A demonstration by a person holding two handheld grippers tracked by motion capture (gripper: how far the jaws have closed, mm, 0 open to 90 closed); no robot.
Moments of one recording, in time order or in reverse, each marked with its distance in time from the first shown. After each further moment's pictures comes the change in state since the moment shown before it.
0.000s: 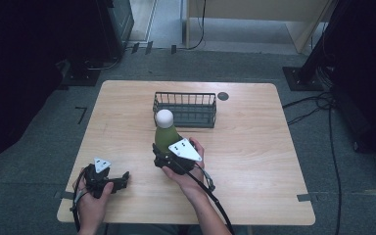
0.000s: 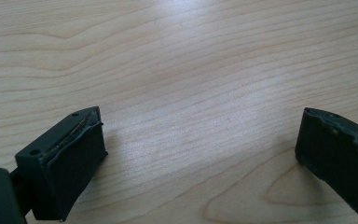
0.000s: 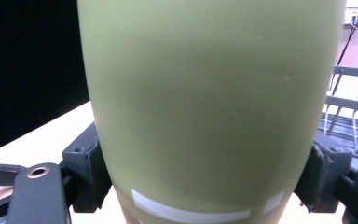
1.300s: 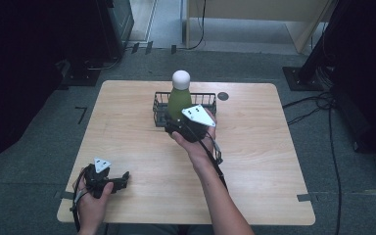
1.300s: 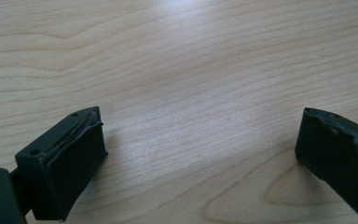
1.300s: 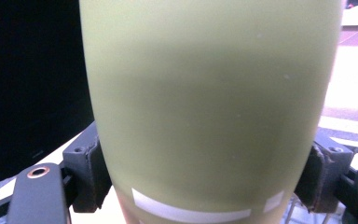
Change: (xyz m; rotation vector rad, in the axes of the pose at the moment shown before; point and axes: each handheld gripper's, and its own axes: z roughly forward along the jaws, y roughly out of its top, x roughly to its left) left arm 0.000 0.000 0.000 -0.003 0.001 -0.002; right arm -0.048 0.080 0.018 -0.051 -0.105 0.046
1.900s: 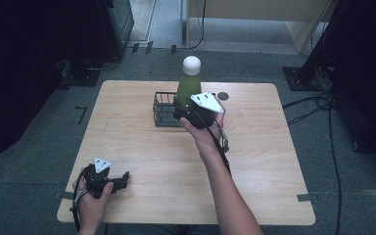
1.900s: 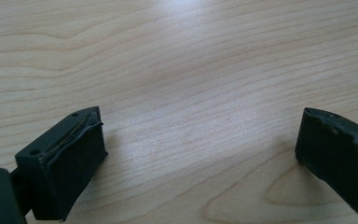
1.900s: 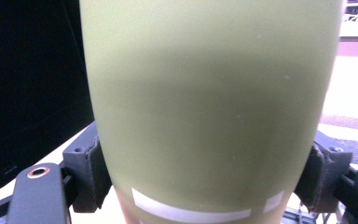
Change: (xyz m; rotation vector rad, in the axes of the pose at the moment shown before) left arm 0.000 0.000 0.000 0.000 0.000 -0.002; right arm -0.027 0.023 0.012 -0.012 -0.068 0.001
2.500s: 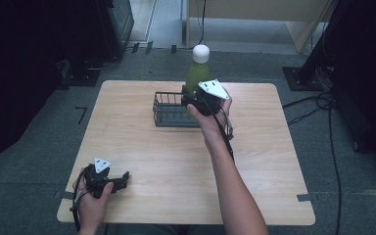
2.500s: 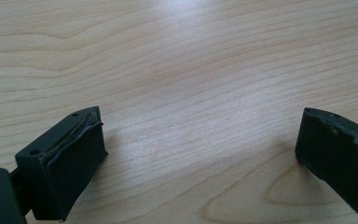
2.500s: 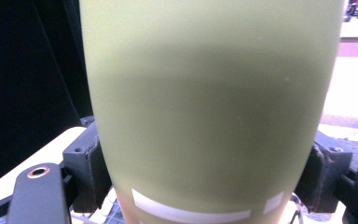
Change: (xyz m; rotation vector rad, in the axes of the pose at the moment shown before) left arm 0.000 0.000 0.000 0.004 0.000 0.003; right arm -0.030 0.013 0.027 0.000 -0.069 0.009
